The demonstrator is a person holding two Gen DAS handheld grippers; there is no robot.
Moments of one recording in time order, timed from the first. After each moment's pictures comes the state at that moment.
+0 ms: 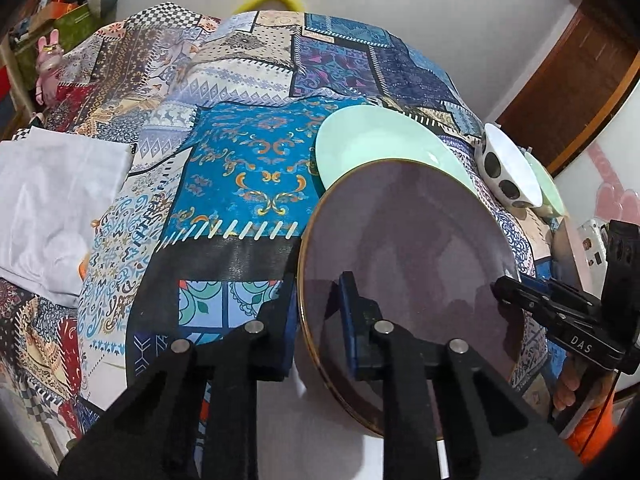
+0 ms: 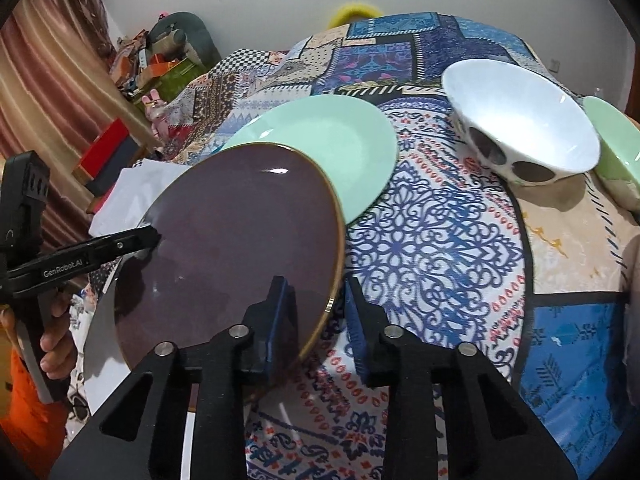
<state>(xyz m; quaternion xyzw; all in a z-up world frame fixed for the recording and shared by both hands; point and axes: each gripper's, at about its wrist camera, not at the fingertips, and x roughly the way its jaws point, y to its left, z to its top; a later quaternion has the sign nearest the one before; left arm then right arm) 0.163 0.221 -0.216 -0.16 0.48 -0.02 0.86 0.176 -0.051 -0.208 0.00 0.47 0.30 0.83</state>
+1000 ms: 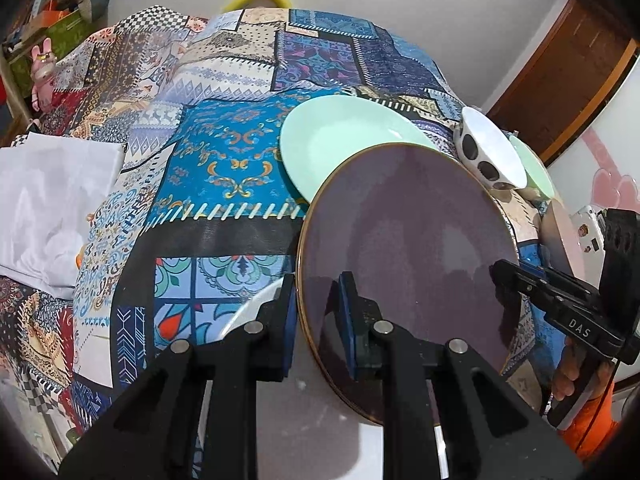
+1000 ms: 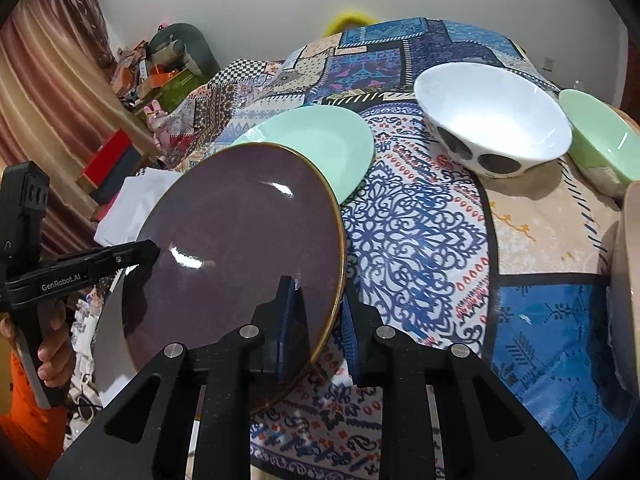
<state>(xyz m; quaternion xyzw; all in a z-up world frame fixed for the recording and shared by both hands) 0.150 0.192 -0.204 -0.15 0.49 -0.03 0.86 0.169 -0.073 -0.202 0.02 0.47 0.29 0.84</state>
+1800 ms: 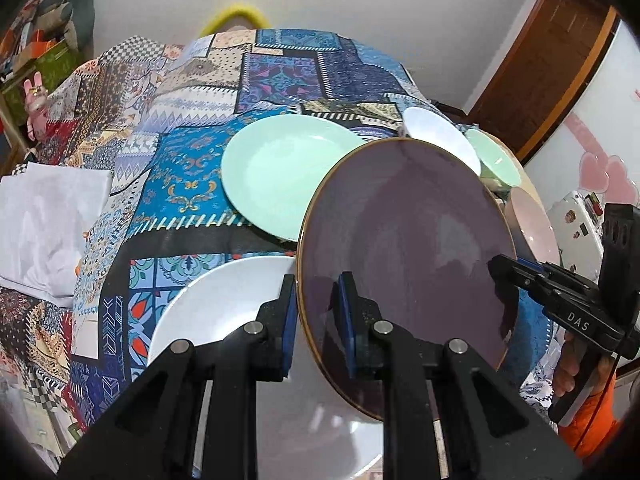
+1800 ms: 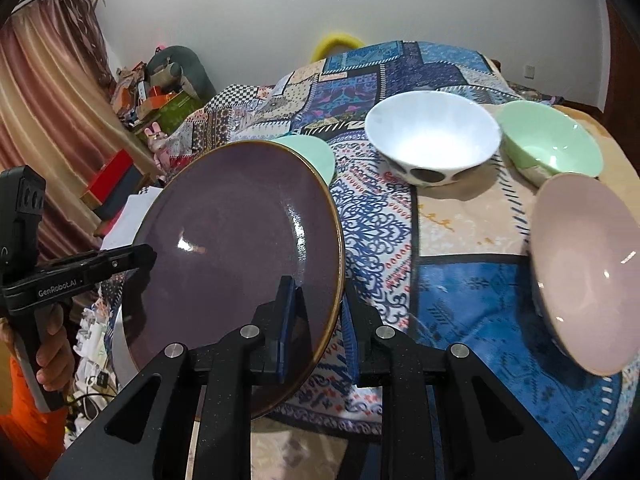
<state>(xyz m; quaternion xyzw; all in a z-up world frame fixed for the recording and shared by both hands) 0.127 0.133 -0.159 -0.11 0.47 -0.05 0.88 0.144 -0.122 -0.168 0.04 0.44 0.28 0.85</state>
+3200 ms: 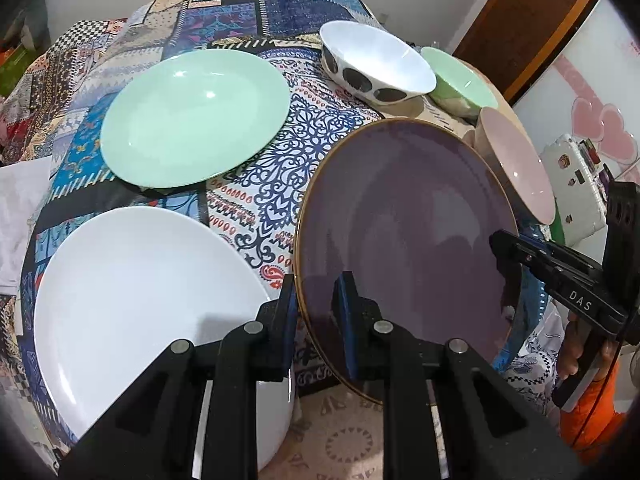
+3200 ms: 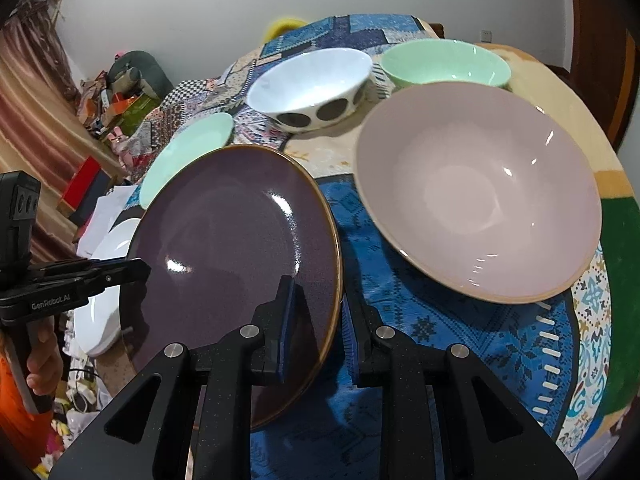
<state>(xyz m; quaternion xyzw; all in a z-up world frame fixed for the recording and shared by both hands) 0.151 0.029 -0.207 -0.08 0.54 -0.09 0.83 0.137 -0.204 -0.202 0.06 0.48 0.22 0.85</state>
